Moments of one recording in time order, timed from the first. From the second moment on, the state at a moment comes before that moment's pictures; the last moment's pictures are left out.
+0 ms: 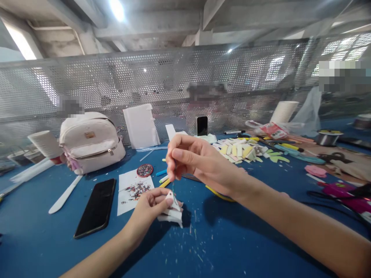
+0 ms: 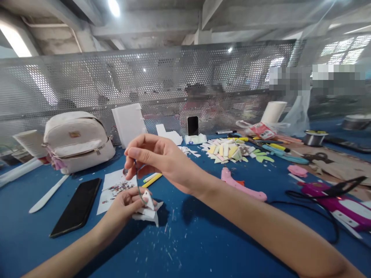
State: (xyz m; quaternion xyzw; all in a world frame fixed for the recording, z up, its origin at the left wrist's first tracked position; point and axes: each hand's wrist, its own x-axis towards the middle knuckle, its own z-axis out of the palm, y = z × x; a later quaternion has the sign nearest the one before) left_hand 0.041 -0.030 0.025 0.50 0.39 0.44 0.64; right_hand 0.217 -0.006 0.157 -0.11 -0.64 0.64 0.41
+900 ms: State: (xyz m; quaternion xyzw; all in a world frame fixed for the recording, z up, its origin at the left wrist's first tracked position) left_hand 0.051 -0.040 0.019 0.47 0.32 0.41 0.72; right_hand 0.194 0.007 0.119 -0.10 -0.56 0.73 0.39
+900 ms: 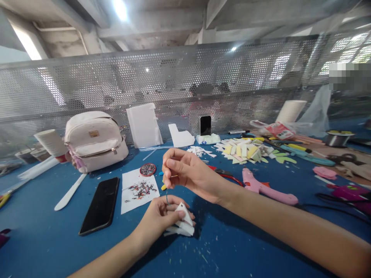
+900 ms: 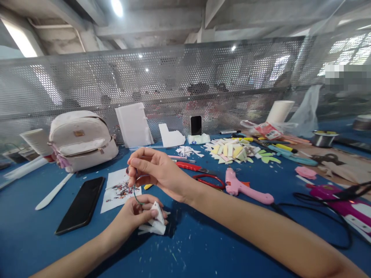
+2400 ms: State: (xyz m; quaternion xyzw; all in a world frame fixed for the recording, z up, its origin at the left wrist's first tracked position) left_hand 0.052 -0.040 0.018 0.47 0.29 0.41 0.73; right_hand 0.194 0.016 0.112 -0.09 -0.53 0.75 0.38
